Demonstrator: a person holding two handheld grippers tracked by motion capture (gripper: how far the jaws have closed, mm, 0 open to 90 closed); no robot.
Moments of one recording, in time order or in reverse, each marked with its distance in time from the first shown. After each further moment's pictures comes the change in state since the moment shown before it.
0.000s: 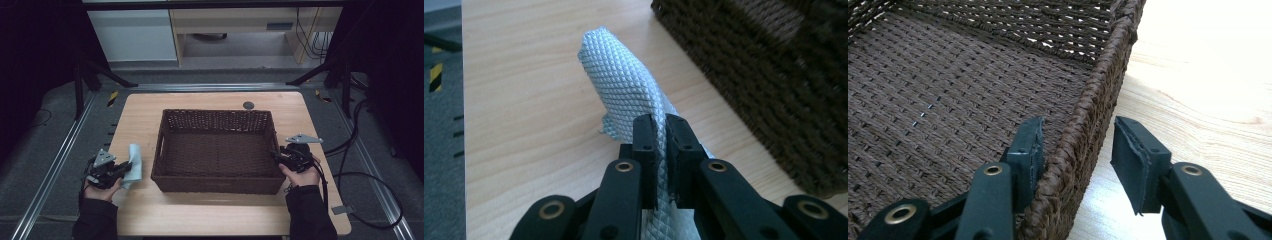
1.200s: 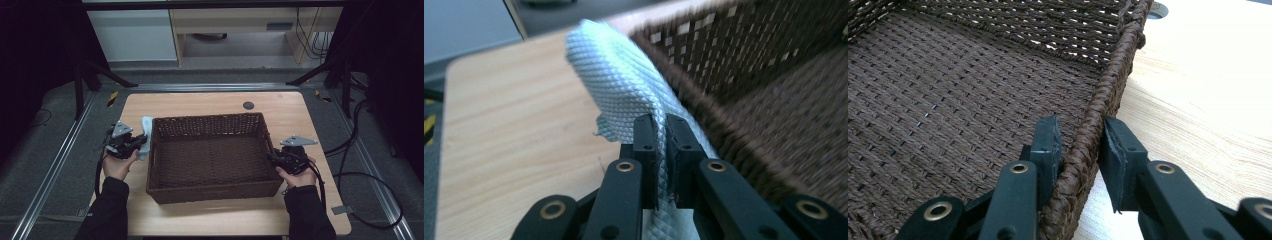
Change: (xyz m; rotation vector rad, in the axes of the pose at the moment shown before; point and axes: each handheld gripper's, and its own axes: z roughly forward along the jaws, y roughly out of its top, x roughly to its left) left arm -0.003 0.069 0.054 -0.044 -0.036 0.055; right arm 0.013 0.000 0.000 -0.007 0.066 -0.072
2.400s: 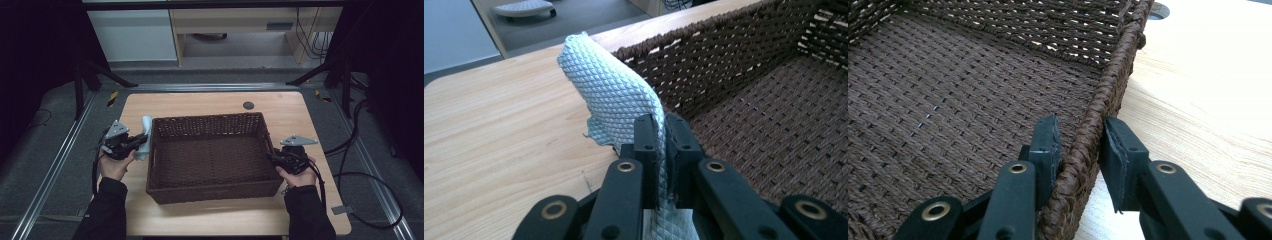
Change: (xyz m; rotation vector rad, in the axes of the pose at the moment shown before) left arm 0.000 0.005 -0.019 -0.078 -0.074 0.012; right arm -0.001 0.000 0.001 -0.005 0.008 0.004
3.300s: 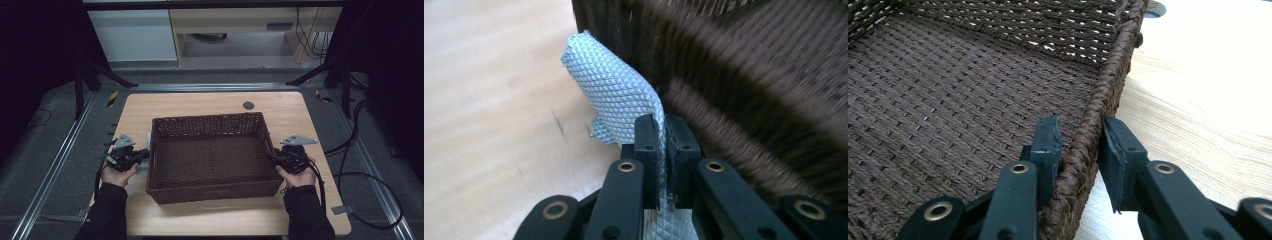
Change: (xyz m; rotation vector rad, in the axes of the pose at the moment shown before) left arm -0.013 -0.025 -0.003 0.083 -0.046 0.028; right arm 0.000 0.001 0.000 0.004 -0.014 0.011
